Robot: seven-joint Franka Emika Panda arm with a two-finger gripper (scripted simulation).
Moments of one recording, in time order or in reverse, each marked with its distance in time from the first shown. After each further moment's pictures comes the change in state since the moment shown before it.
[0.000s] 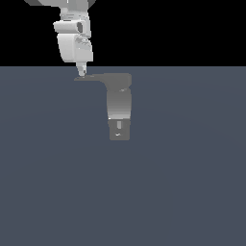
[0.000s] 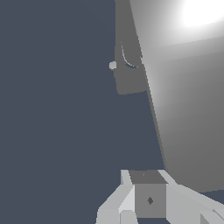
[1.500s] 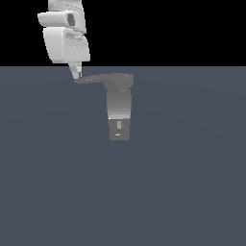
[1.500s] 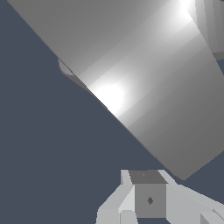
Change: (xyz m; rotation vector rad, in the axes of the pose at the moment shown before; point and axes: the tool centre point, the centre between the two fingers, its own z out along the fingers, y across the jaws) arm 0.008 0.069 -0.002 0.011 0.001 0.011
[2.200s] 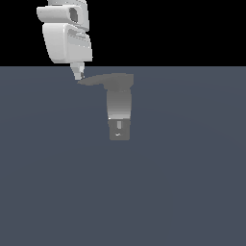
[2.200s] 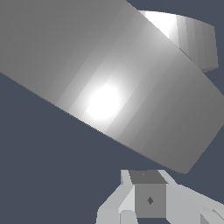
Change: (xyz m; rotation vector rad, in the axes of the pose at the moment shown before) arm 0.021 0.032 -0.001 0.000 -0.001 -0.010
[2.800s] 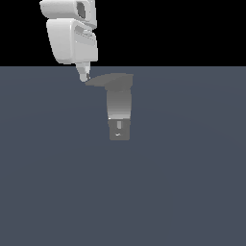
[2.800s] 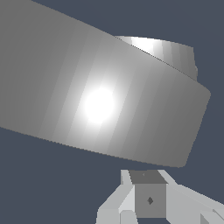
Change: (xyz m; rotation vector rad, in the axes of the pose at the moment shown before) arm 0.027 0.026 -0.001 0.001 0.002 0.004
